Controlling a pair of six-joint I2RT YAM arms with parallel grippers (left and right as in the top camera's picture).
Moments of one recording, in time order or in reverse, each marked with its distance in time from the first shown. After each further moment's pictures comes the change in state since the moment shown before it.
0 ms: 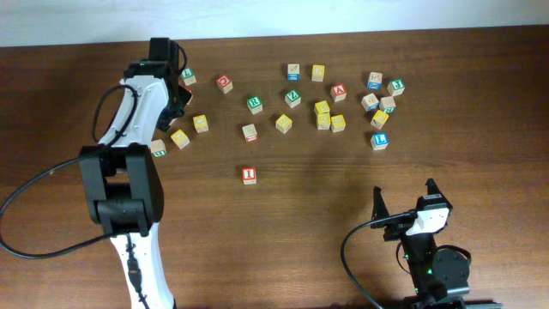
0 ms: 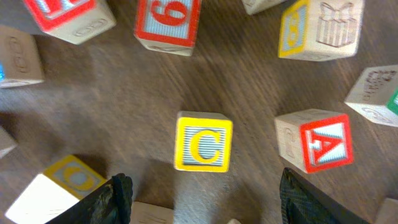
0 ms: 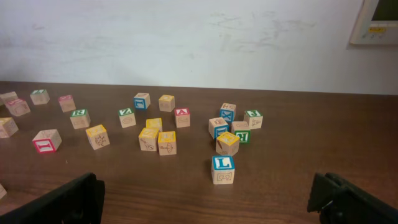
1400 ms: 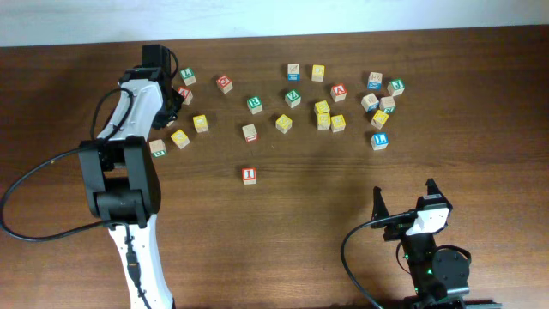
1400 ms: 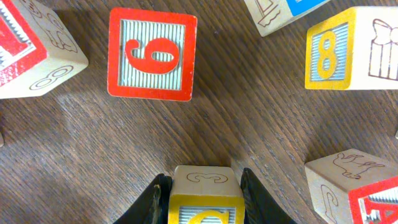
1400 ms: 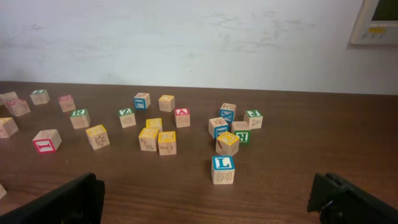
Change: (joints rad) left arm 0.048 0.080 0.001 0.095 0.020 0.131; right arm 0.000 0.000 0.000 0.000 0.000 0.000
